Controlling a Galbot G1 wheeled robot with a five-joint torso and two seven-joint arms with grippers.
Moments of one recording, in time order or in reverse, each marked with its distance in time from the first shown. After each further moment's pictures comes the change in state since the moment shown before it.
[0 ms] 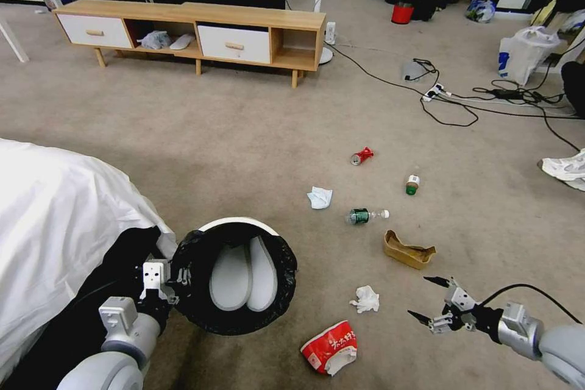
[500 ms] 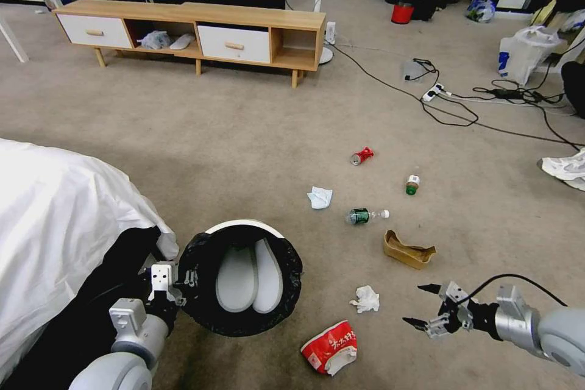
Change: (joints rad) left arm -0.015 -0.021 0.017 0.019 0.024 -0.008 0.017; right arm 0.021 -0.128 0.018 0.151 0.321 -0.299 -0.026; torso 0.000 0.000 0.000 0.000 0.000
